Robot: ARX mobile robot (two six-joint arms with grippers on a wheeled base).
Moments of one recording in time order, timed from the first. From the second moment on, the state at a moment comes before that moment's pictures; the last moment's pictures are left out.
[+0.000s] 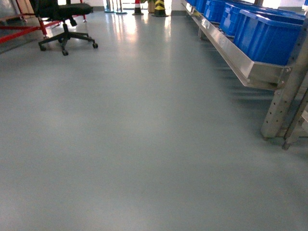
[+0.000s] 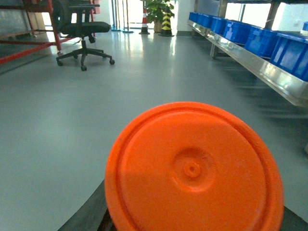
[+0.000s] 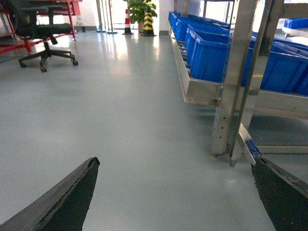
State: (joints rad) left arm 0.00 0.01 0.01 -0.01 0.00 -0.01; right arm 0.00 0.00 0.01 0.00 0.00 0.00
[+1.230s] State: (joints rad) left arm 0.00 0.01 0.01 0.00 0.00 -0.01; right arm 0.00 0.00 0.01 0.00 0.00 0.00
